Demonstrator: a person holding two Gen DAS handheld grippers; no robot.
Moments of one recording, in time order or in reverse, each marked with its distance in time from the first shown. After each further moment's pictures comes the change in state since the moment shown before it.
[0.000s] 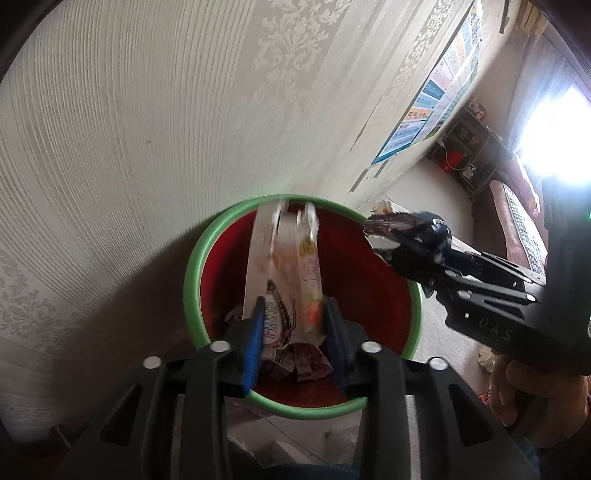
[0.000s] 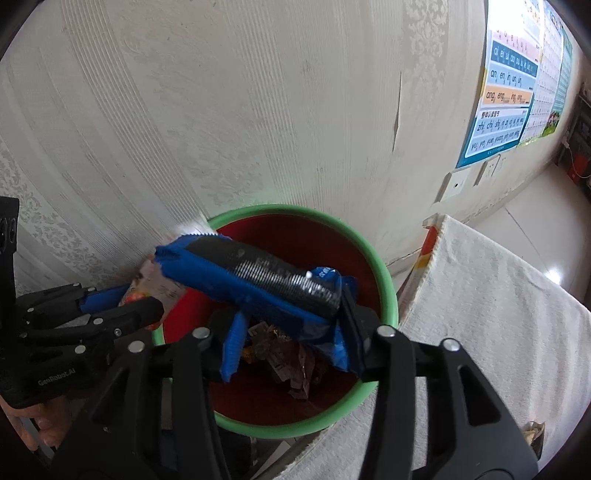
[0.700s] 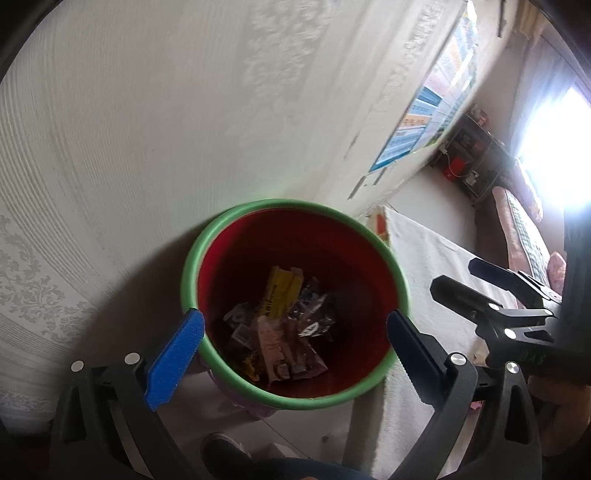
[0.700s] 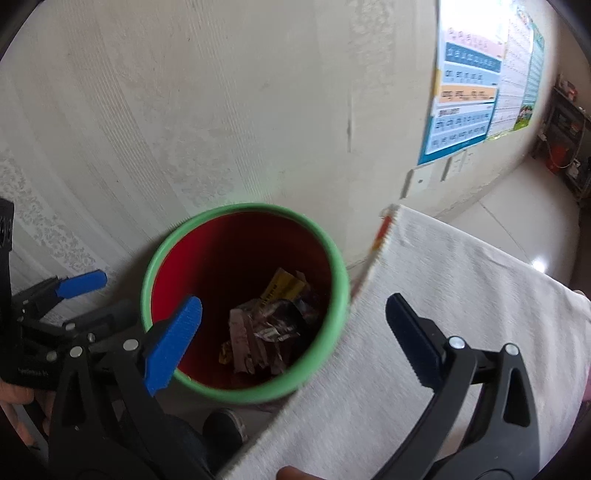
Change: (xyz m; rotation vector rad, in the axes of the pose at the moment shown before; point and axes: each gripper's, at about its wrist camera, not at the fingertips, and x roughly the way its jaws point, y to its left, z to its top) left arm -0.017 -0.019 -0.010 0.019 -0.036 0.026; right arm -0.050 -0.022 -0.025 0.060 -0.051 -0.070
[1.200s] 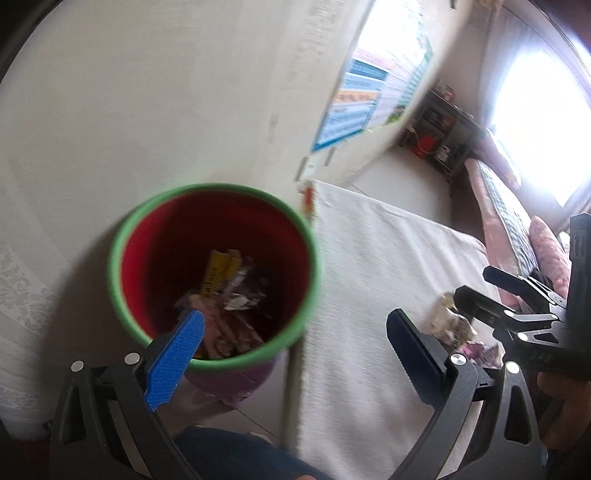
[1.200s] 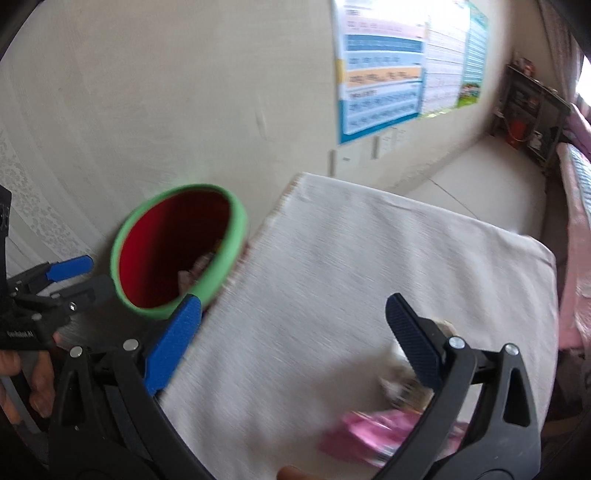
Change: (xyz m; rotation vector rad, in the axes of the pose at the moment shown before) left arm -0.014 -0.092 -0.035 0.109 0.024 -0.069; right arm -0.083 -0.091 -0.075 0.092 -0.026 -0.118
